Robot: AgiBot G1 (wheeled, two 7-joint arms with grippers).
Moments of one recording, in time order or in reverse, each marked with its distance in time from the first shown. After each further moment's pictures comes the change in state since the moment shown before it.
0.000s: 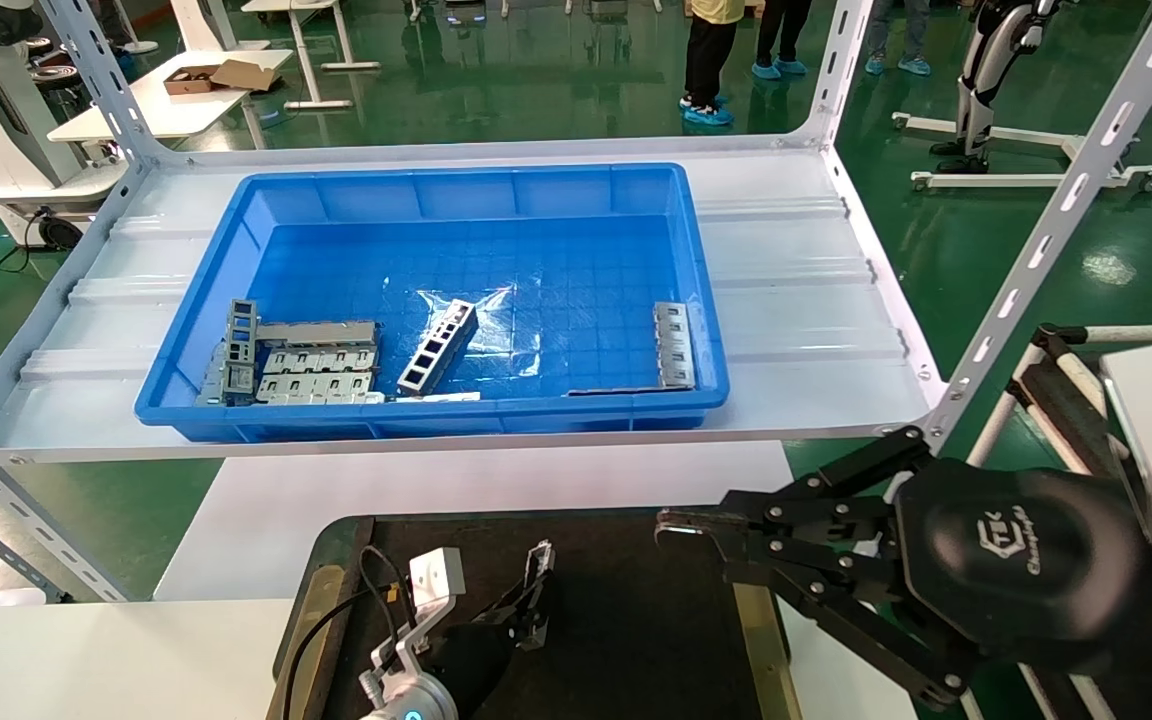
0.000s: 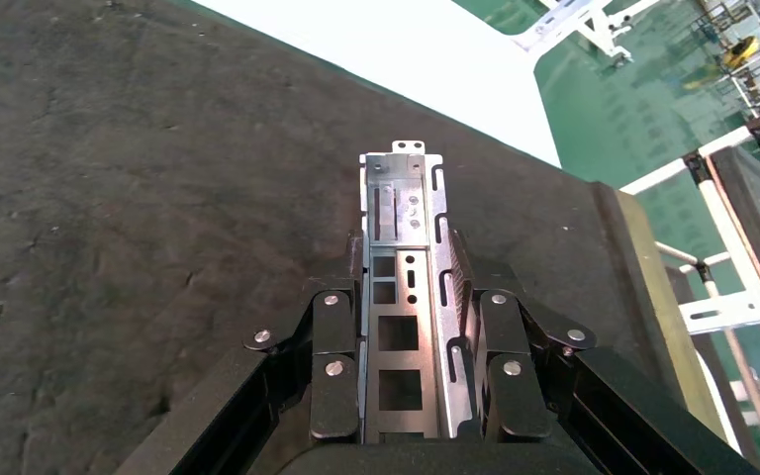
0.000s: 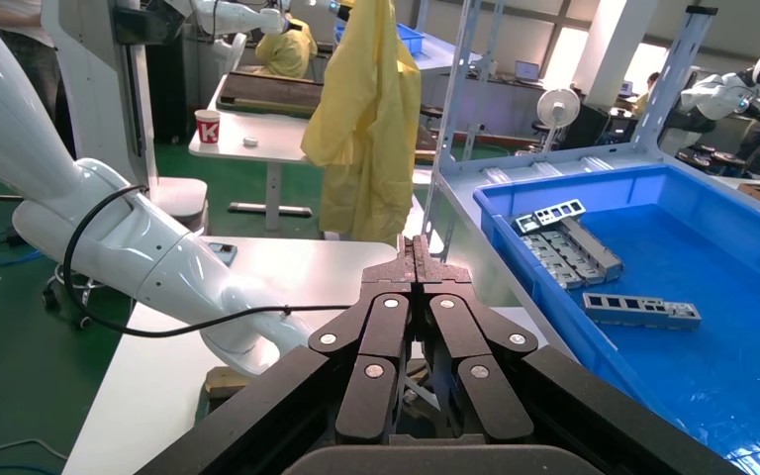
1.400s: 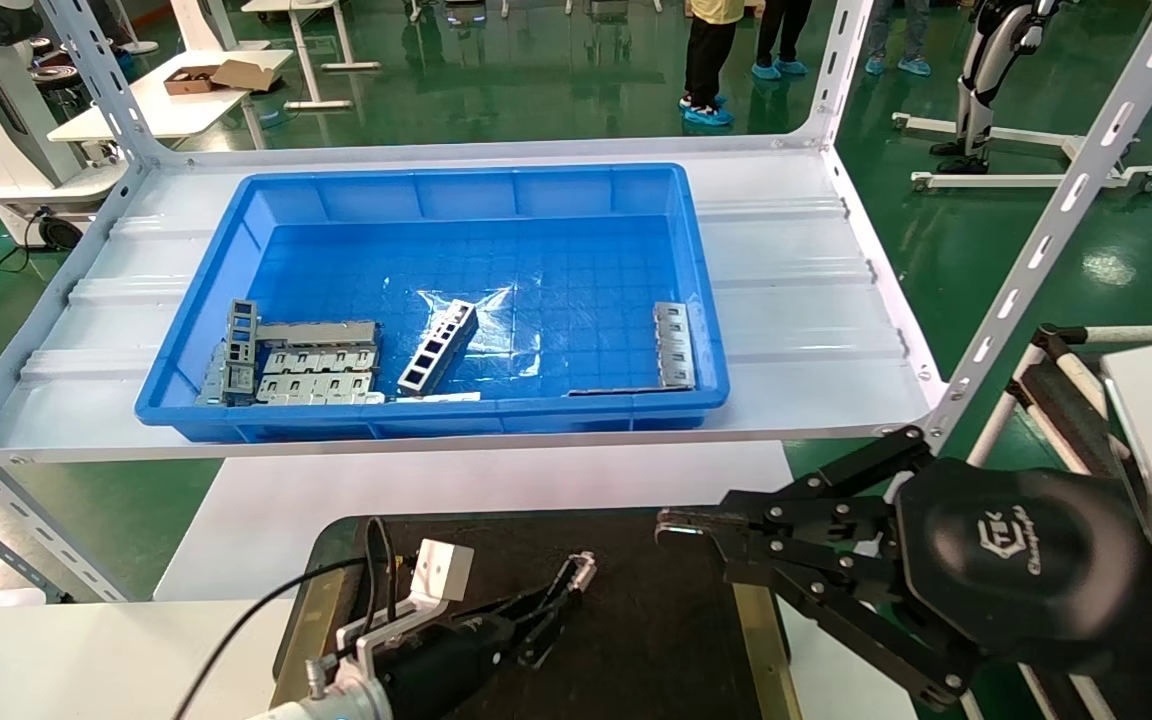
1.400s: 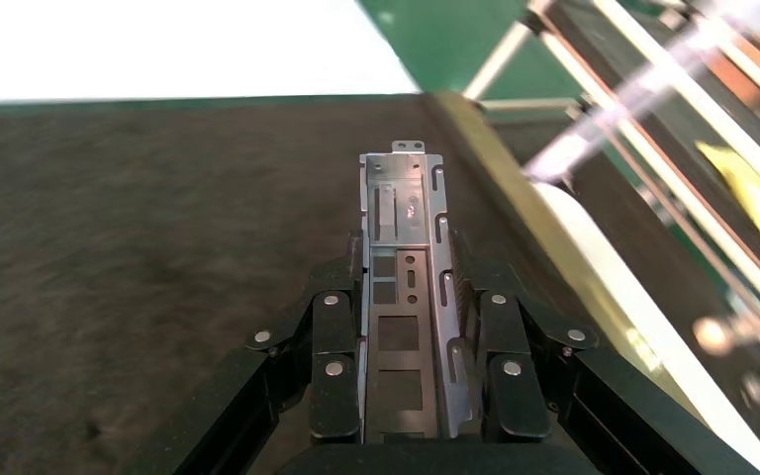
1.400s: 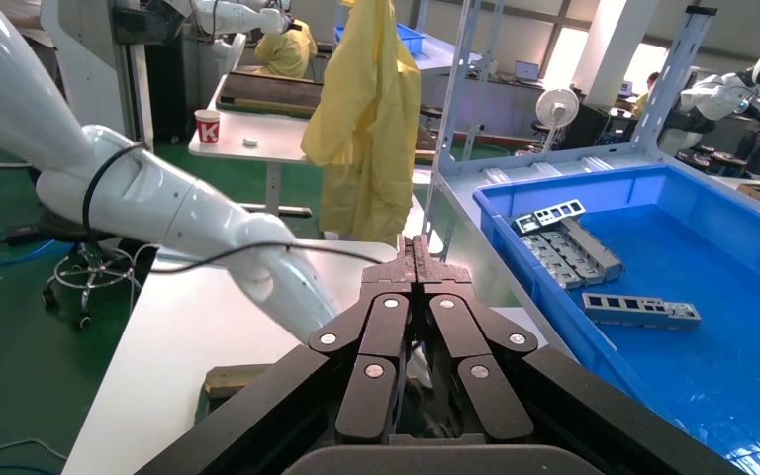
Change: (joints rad) left arm -0.014 -0.166 -0.154 -0.083 0.205 0.506 0.093; right arm -0.001 -0.001 0.002 0.000 -0.002 -0.001 0.001
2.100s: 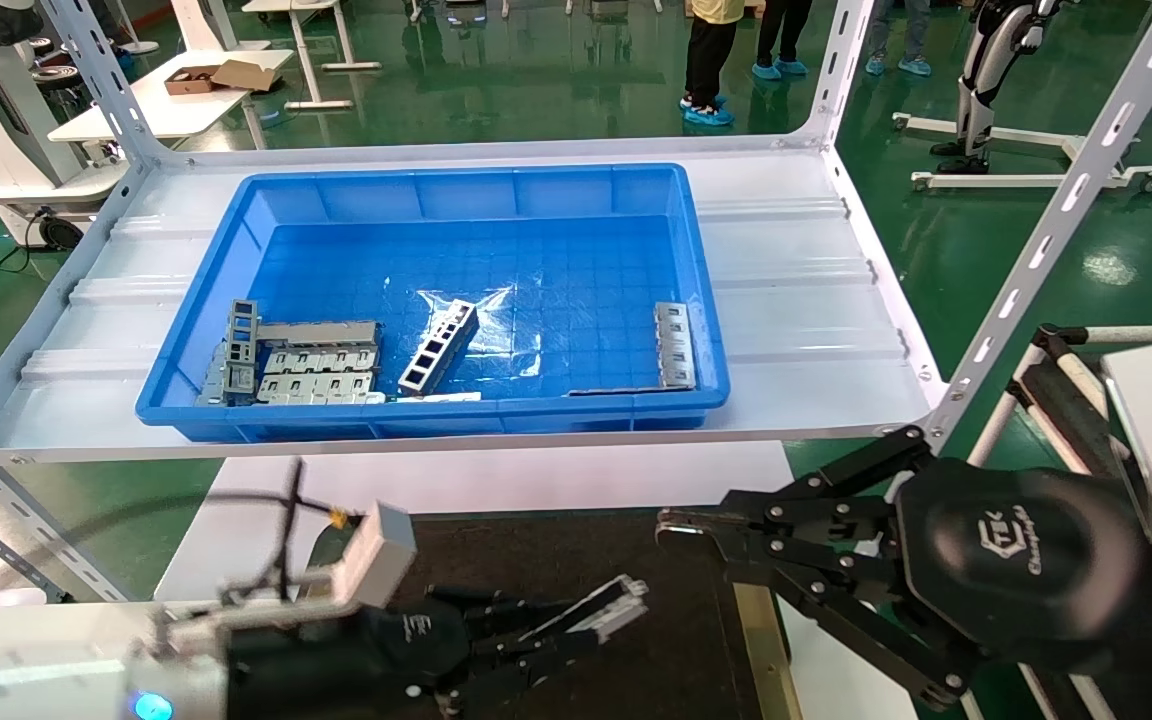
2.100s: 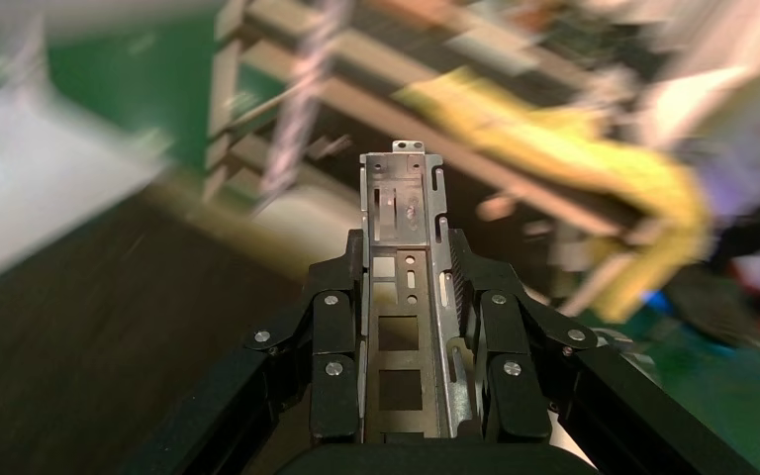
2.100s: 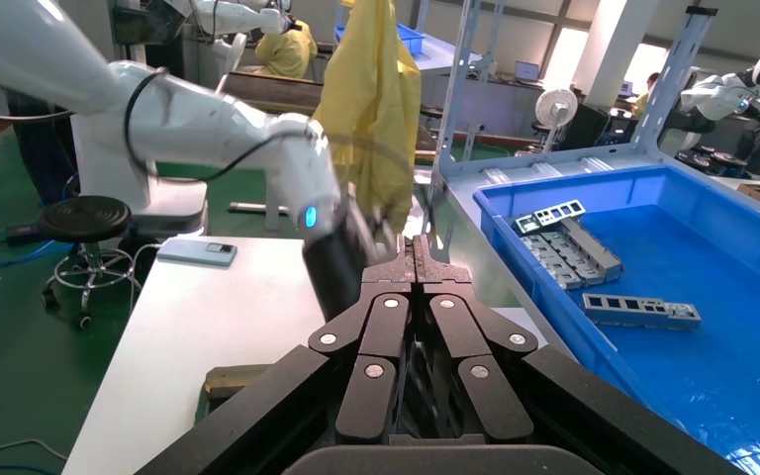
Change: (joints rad) left arm -0.200 -0.231 -0.016 -0.007 -0.121 0.675 0.192; right arm 0.000 -0.001 0.001 0.000 -0.001 -0.001 0.001
